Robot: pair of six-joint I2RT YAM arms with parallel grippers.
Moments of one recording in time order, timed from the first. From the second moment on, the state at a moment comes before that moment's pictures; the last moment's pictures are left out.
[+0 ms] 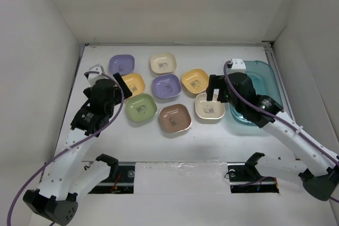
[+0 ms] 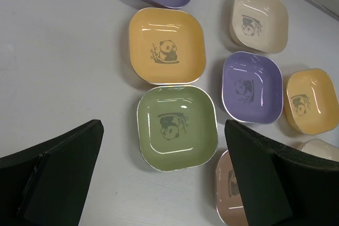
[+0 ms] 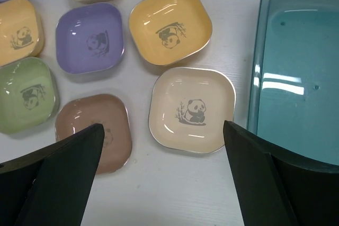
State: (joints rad) left arm -0.38 0.83 0.96 -0.67 -0.46 -0.62; right arm 0.70 1.05 1.12 -0.62 0.44 0.41
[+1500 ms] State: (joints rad) left arm -0.38 0.86 0.96 -0.65 -0.37 -0.57; right arm 0.55 2.04 1.53 -0.42 -0.02 -0.13
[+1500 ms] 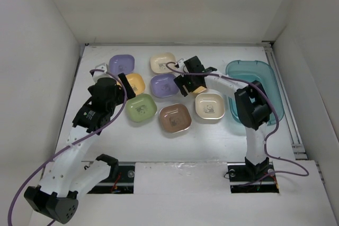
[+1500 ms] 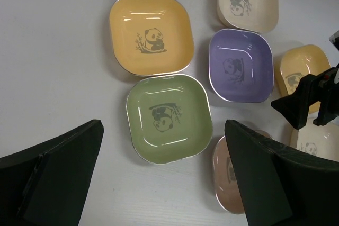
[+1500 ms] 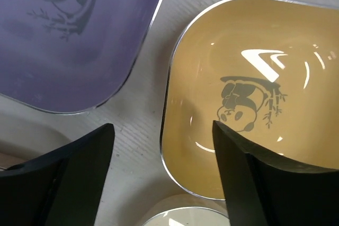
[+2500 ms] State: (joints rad) left arm -0.38 0.86 0.96 -0.65 -0.36 -0.56; right arm 0.50 2.11 1.75 -0.50 0.05 -0.11
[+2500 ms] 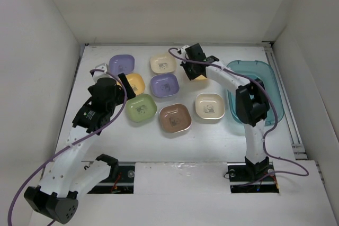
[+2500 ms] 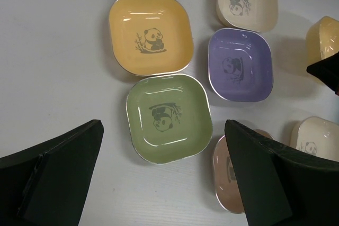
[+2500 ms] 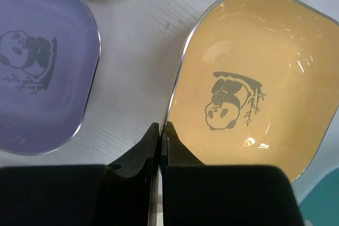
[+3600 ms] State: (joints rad) left arm -0.38 0.82 0.96 -0.64 -0.34 -0.56; right arm 0.14 1.84 1.46 -0.61 0.32 0.30
